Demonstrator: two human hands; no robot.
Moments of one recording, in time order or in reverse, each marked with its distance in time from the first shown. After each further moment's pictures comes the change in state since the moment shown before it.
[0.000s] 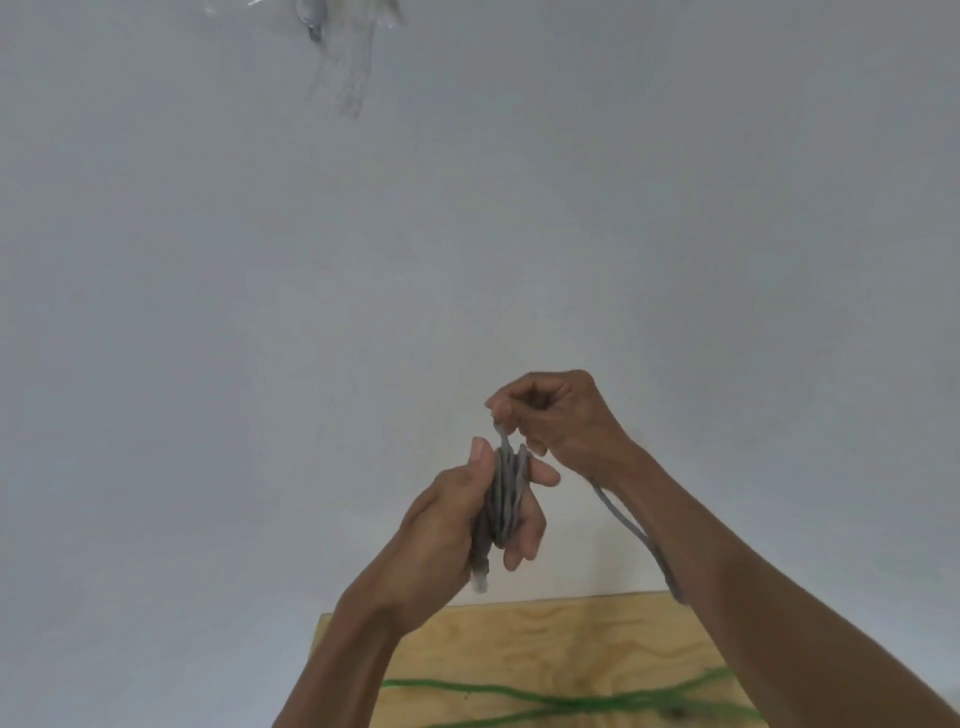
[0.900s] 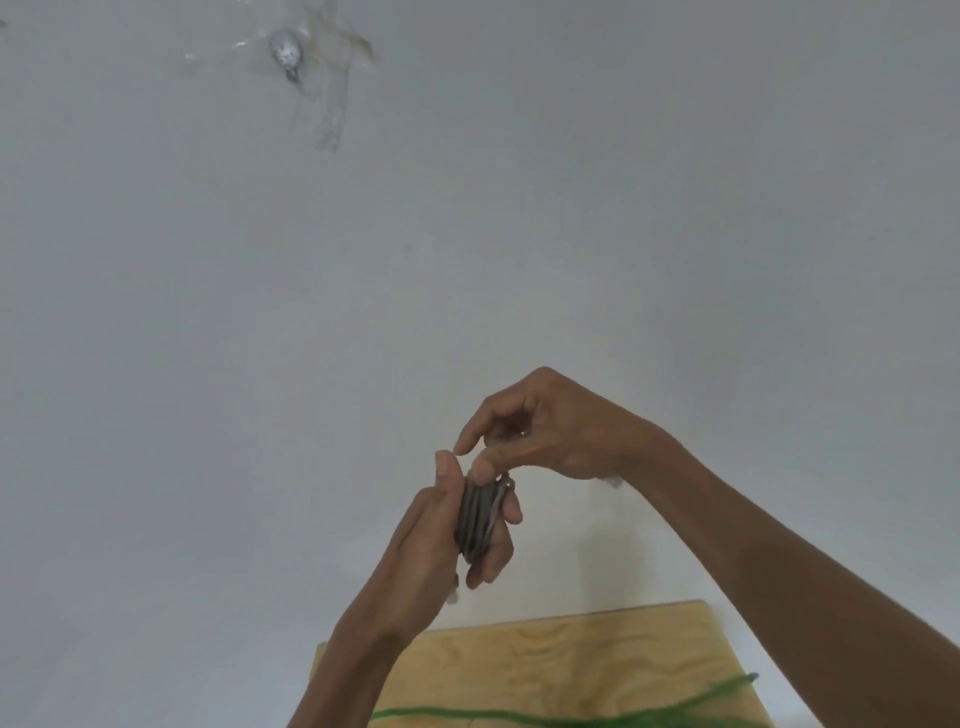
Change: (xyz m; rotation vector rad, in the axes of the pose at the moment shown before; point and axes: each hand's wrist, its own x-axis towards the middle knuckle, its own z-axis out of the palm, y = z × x) left_hand 0.002 0.003 0.000 0.189 0.150 -0.021; right_hand -0.002 -0.049 -0.013 -0.298 -0.427 0.009
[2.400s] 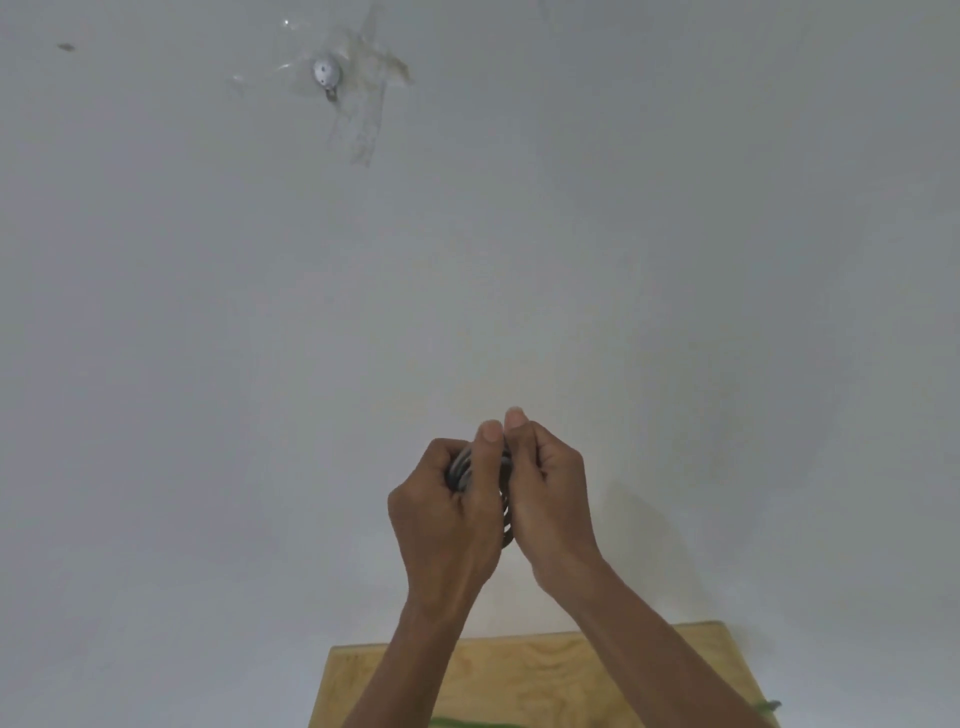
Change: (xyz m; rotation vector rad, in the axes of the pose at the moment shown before) left_hand 0.024 0.002 0.021 0.193 0.826 0.278; right_hand 0.007 0.023 0.094 0.382 0.816 0.078
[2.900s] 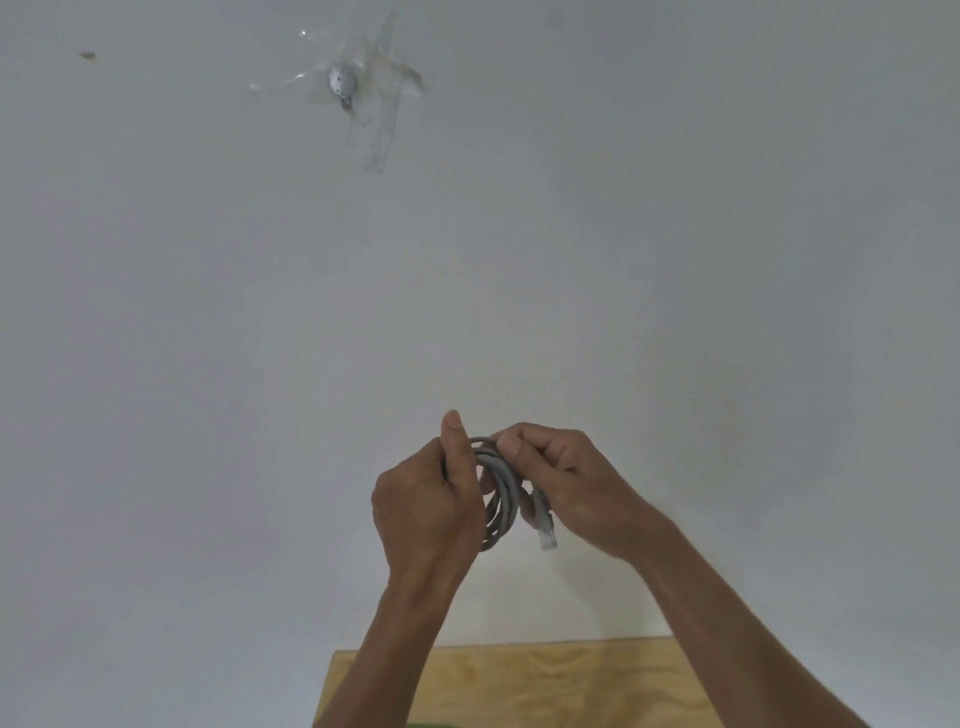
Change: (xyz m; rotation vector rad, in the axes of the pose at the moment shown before) left_hand 0.022 -0.007 -0.011 0.320 0.026 0.136; right_hand 0.029 -0.014 -0.040 -0.105 -0.588 -0.019
